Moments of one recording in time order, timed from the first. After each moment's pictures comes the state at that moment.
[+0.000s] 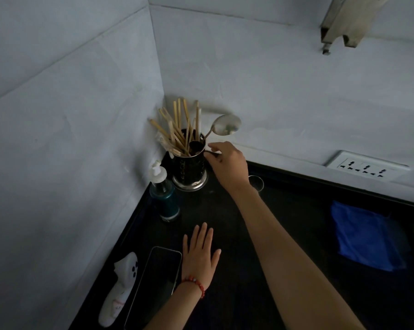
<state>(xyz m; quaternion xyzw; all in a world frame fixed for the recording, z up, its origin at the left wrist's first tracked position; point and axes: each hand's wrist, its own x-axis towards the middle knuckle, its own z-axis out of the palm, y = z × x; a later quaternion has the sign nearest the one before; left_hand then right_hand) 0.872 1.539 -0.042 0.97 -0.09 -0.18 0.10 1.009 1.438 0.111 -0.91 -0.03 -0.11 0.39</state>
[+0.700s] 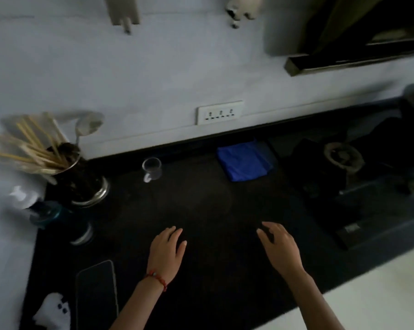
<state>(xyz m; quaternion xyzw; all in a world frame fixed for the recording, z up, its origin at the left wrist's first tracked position) 0.823 1.493 -0.015 0.91 -0.31 -0.19 0.19 0.657 1.288 0.041 -0.83 0.46 -0.02 0.31</state>
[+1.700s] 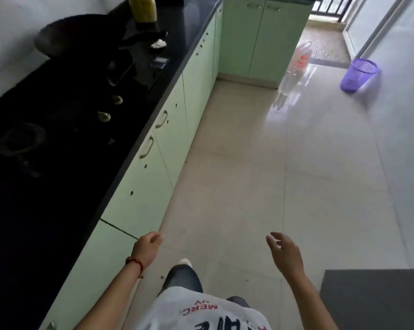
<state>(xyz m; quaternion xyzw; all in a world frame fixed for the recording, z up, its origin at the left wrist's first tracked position) 0.355 1.211 -0.047 0.74 -0.49 -0.45 0.10 0.022 1.271 -0.028 -0.40 0.83 -0.19 0.34</state>
